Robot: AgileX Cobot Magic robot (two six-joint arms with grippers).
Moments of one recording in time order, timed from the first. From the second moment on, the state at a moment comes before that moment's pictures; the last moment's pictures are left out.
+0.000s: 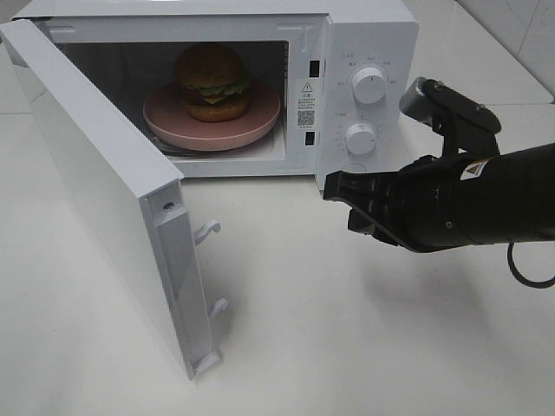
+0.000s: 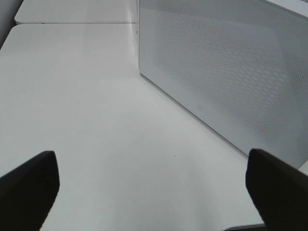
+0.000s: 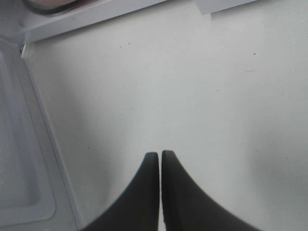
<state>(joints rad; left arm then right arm) -0.07 0.00 -0.52 -0.08 1.07 0.03 0.60 1.44 -0.58 0.60 -0.06 0.03</state>
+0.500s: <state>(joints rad) -0.07 0.00 -0.52 -0.08 1.07 0.03 0.60 1.44 -0.87 0.05 0.45 0.01</state>
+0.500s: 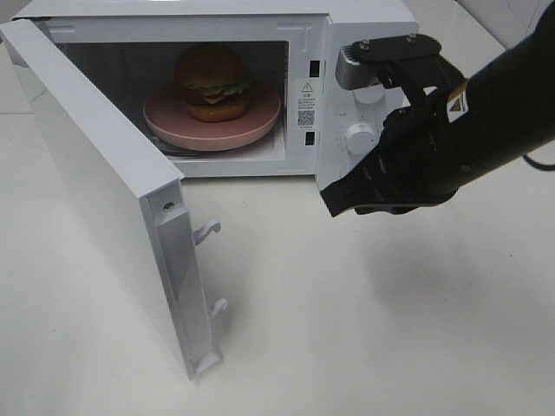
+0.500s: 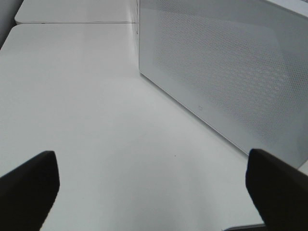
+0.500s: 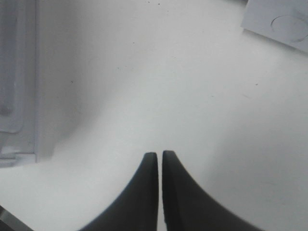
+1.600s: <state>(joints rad) -0.07 0.00 -0.52 -0.08 1.07 0.03 0.60 1.44 -1.15 -0.28 0.88 -0.60</state>
